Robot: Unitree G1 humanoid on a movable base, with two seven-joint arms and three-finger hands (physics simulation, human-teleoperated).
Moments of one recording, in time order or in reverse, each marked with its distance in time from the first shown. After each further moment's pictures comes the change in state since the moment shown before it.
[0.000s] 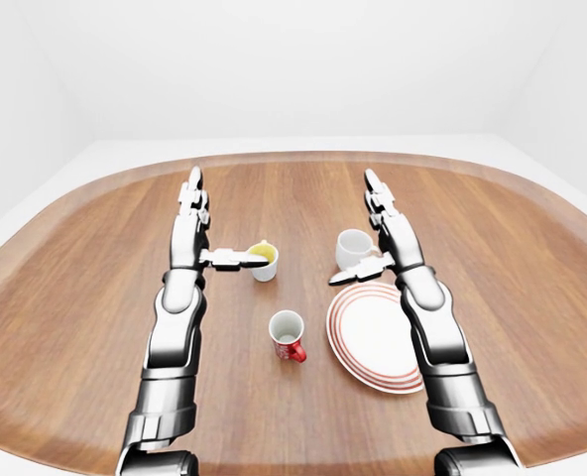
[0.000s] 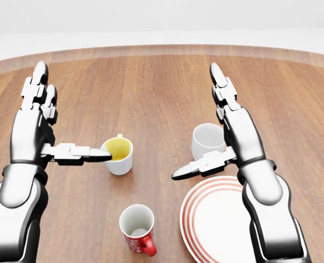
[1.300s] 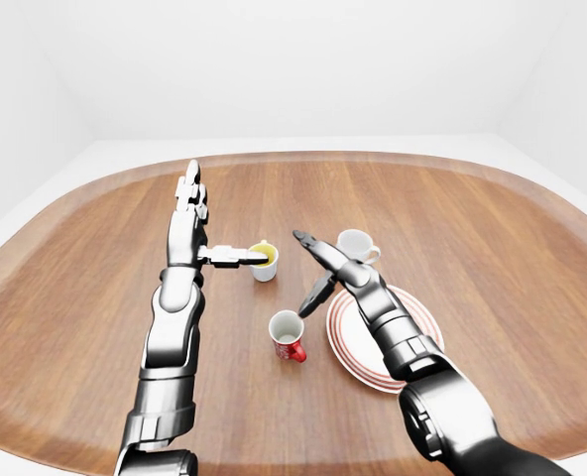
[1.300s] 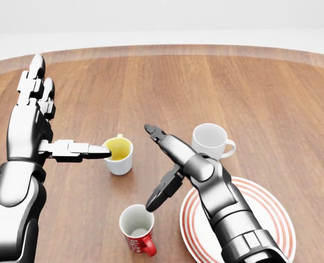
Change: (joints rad) left arm -0.005 0.002 0.001 -0.034 0.002 0.000 0.000; right arm -0.386 0.088 0.096 0.828 -0.316 0.000 0.211
